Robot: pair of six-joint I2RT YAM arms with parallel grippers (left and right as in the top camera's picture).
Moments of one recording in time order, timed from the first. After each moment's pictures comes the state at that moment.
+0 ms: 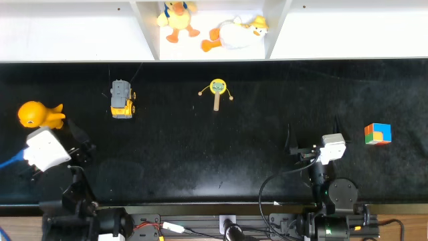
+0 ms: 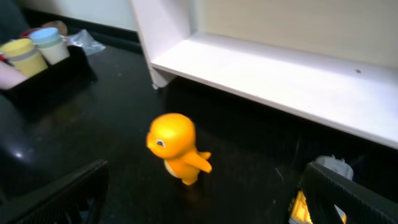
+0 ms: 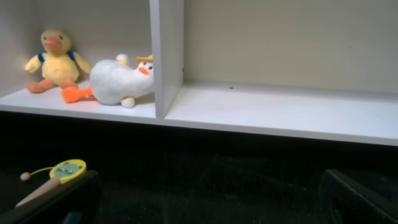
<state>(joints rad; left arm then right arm) 0.08 0.33 0.57 -0.53 -0.54 -0.11 -0.02 0.01 0.02 -0.01 -0.15 -0.02</state>
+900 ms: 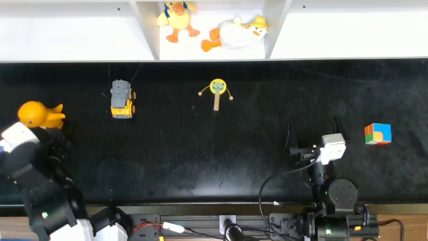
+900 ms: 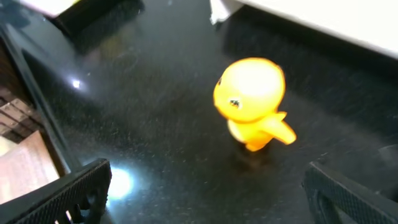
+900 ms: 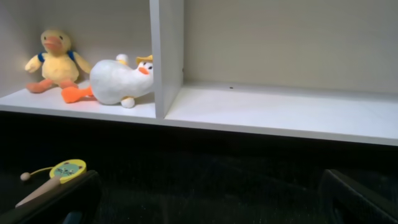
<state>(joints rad) 0.56 0.64 0.57 -0.49 -0.30 0.00 -0.02 0.01 0.02 -0.01 -0.15 -0.02</state>
